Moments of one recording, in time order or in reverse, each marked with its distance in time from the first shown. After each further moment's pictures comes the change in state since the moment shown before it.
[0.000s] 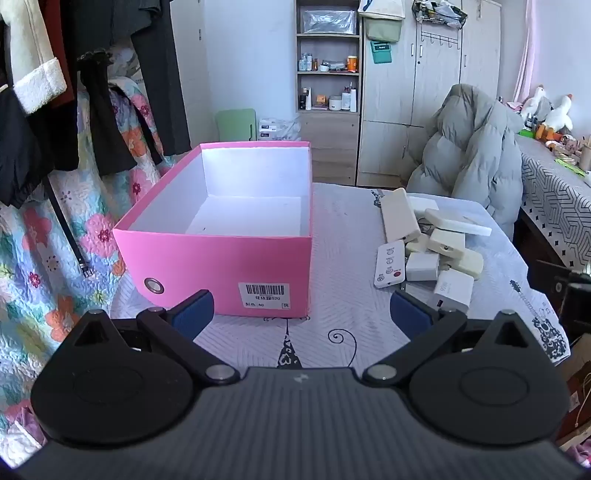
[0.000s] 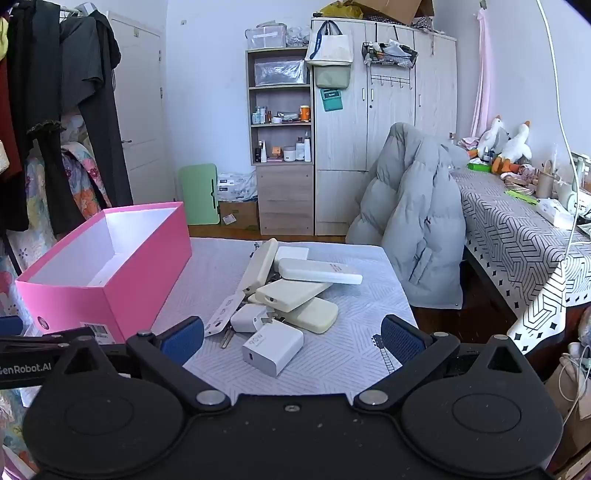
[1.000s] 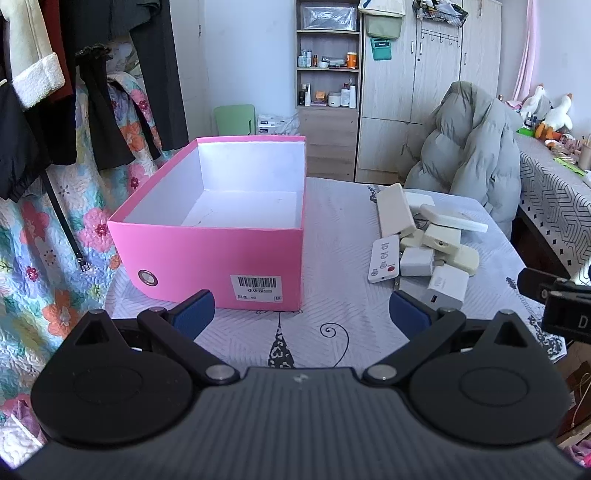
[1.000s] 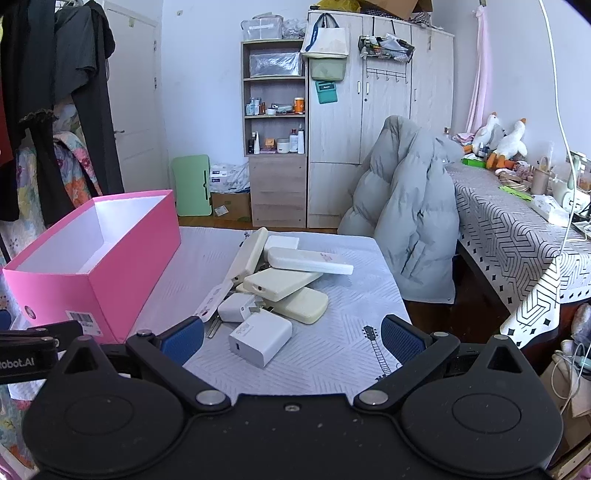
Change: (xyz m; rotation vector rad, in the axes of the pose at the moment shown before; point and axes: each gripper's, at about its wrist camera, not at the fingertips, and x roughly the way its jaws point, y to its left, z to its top) left arm 0.000 -0.005 -0.002 -0.004 0.011 0.013; right arm 0.010 -0.003 -0.005 -0.011 0.027 -0.026
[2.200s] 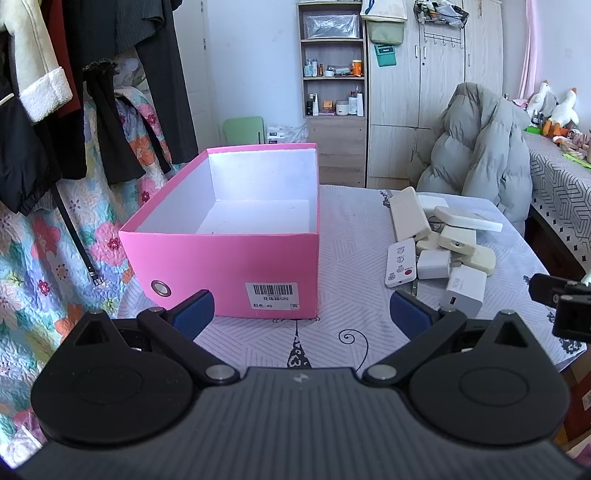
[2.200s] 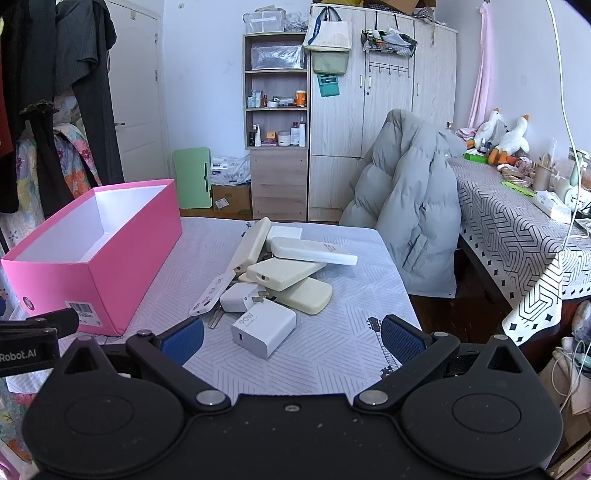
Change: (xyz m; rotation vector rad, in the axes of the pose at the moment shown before) left arm 0.003 0.002 -0.009 0.034 -0.044 0.043; right arm 0.005 0.004 -0.007 -0.004 0.021 -0.004
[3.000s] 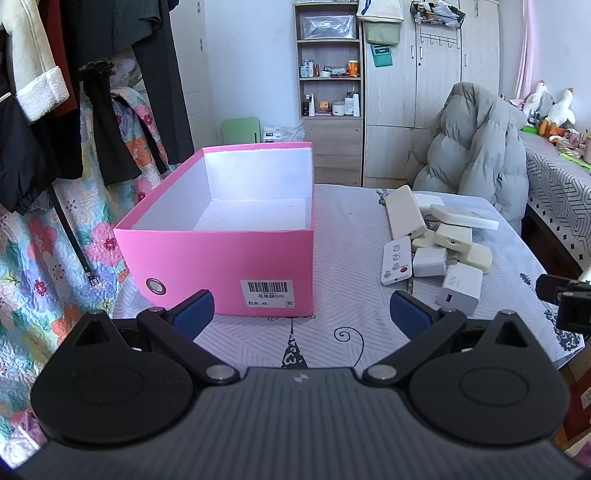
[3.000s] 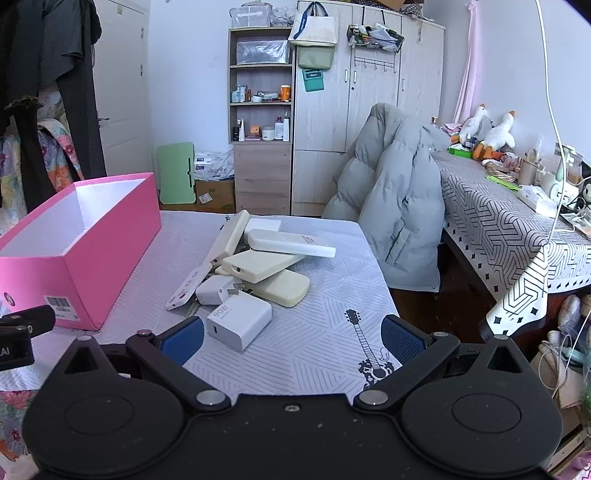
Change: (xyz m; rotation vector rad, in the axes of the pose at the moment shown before) left arm 0.002 -0.002 0.000 0.002 0.002 -0.013; right arm 0.004 -0.010 -0.002 0.003 0.019 -0.056
